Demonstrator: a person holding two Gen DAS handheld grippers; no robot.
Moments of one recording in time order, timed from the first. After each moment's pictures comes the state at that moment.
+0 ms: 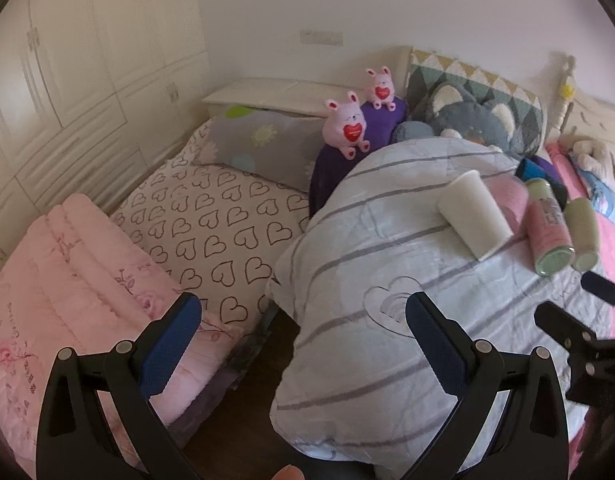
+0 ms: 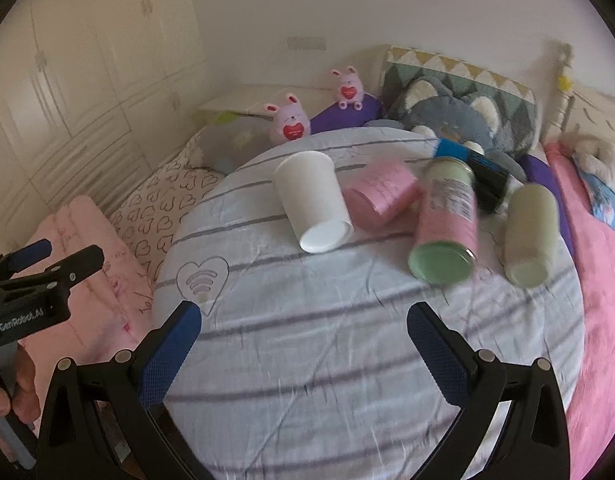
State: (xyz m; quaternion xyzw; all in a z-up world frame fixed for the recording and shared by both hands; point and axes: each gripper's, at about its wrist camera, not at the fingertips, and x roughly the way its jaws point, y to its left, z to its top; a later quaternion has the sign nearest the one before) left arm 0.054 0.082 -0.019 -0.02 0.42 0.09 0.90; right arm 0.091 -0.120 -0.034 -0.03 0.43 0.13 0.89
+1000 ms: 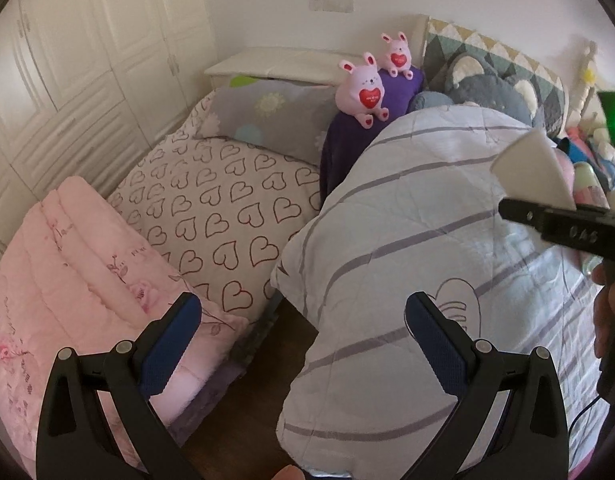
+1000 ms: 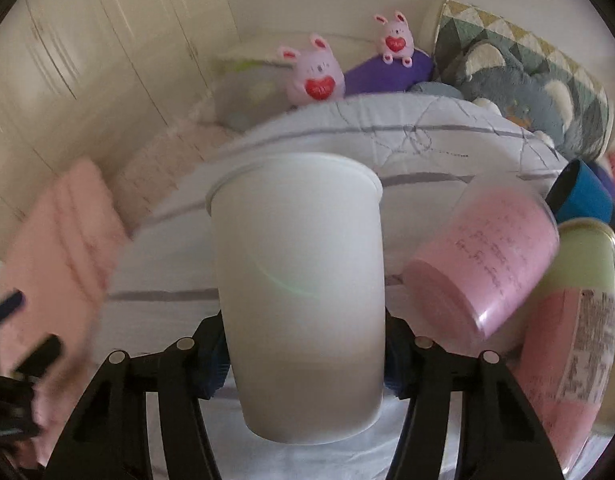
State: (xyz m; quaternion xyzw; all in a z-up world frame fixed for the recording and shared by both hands) left arm 0.094 0.096 -0.064 -0.01 0.46 0.10 0.88; right arm 0.211 -0.098 -0.090 -0.02 0.50 0.20 0.84
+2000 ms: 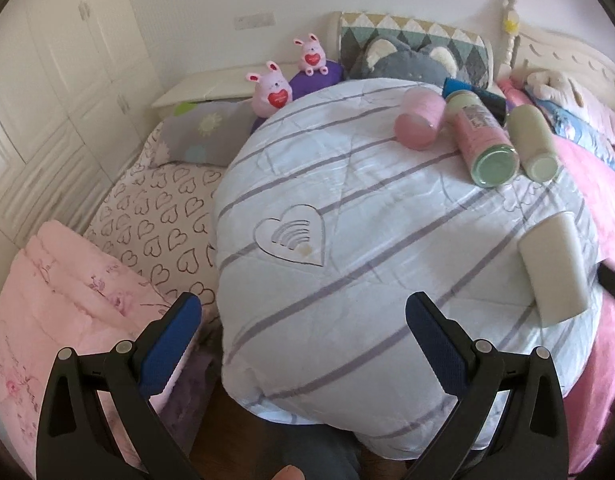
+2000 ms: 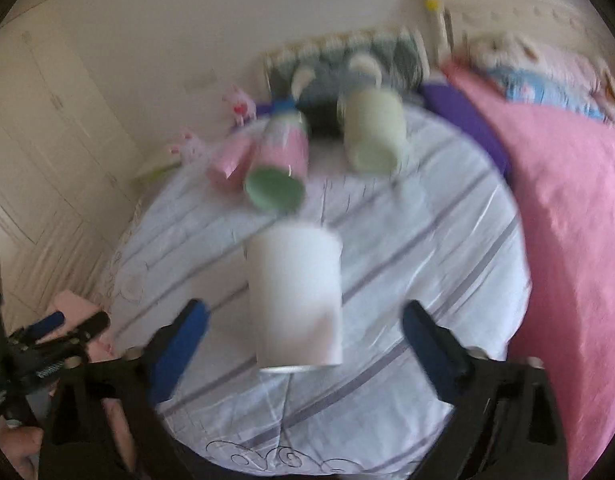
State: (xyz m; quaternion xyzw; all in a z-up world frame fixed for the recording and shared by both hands) left arm 0.016 -0.014 -0.045 0.05 0.45 0.01 0.89; right arm -0.016 -0.260 -0.049 0.11 0.42 -0.02 0.90
